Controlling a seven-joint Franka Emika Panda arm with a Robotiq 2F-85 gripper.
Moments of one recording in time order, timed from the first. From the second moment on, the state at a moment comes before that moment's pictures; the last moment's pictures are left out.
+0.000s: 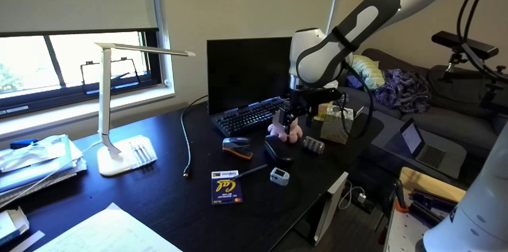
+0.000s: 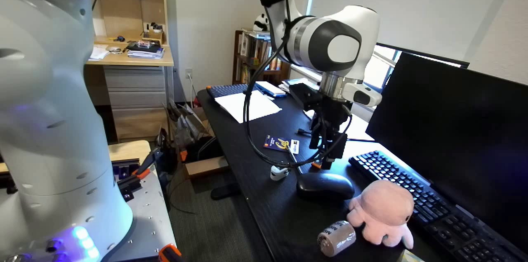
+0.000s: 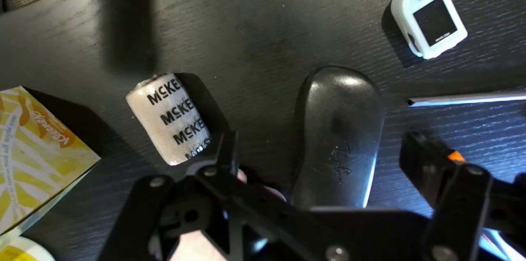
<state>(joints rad) -0.10 0.17 -0.08 -2.37 -0.09 2.47 0.37</state>
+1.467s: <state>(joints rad) -0.02 0.63 -0.13 -1.98 0.05 2.48 0.50</state>
